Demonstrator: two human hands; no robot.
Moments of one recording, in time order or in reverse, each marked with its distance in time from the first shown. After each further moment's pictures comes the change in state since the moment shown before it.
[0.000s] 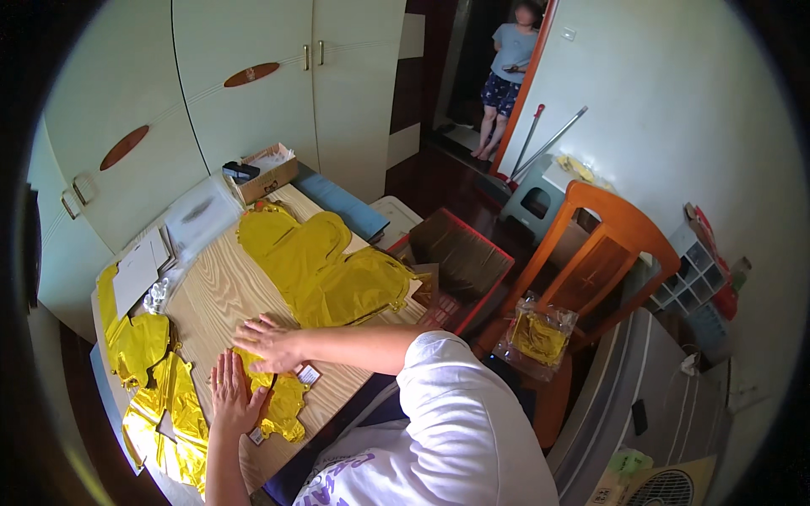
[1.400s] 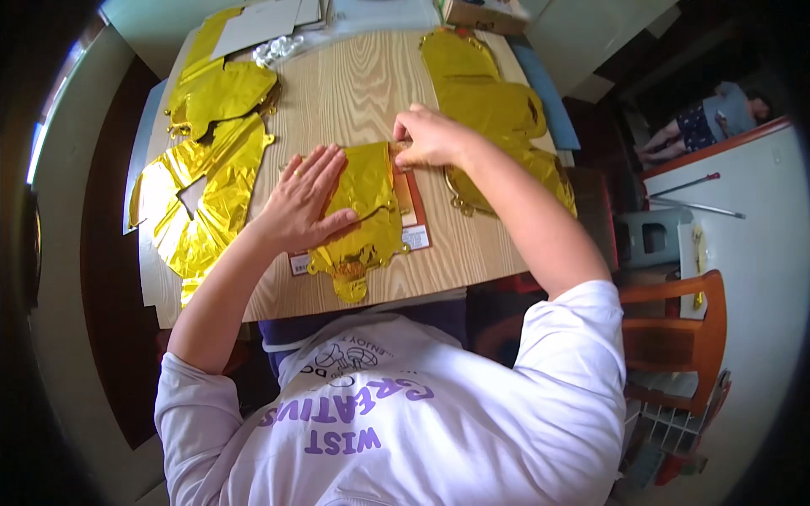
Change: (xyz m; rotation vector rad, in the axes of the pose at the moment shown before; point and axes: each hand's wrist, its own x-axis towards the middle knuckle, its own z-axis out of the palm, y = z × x) left_hand 0.001 -0.010 0.002 0.031 0.068 -0.018; right_hand 0.028 0.048 -0.062 -0.034 0.055 0.092
